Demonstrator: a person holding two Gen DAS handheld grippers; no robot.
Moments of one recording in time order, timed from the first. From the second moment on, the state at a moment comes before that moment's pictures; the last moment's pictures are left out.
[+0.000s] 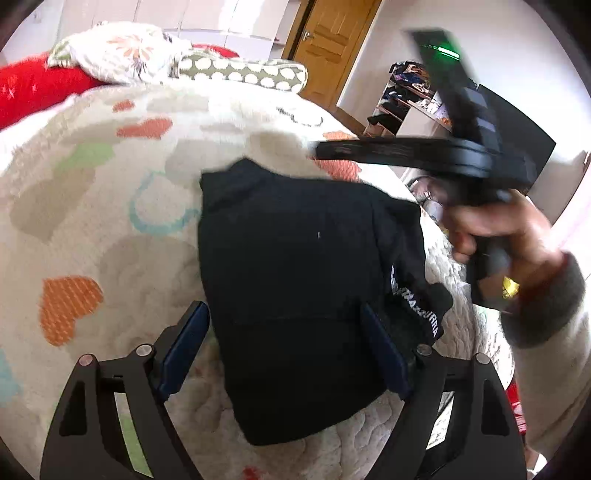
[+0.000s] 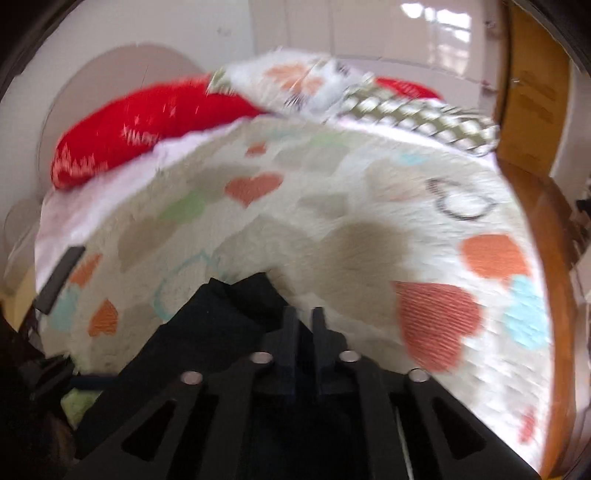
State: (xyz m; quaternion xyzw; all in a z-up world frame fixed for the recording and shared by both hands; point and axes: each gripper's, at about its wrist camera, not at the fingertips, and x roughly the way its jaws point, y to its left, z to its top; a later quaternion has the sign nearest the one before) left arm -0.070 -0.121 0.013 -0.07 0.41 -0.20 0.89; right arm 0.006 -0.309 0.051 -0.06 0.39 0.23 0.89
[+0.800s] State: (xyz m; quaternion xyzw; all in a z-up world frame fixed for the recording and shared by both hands) left arm -0.026 -0.134 0.017 -0.02 0.43 -0.14 0.89; right arm -0.051 -0.334 0.026 -0.04 0.40 0.18 0.90
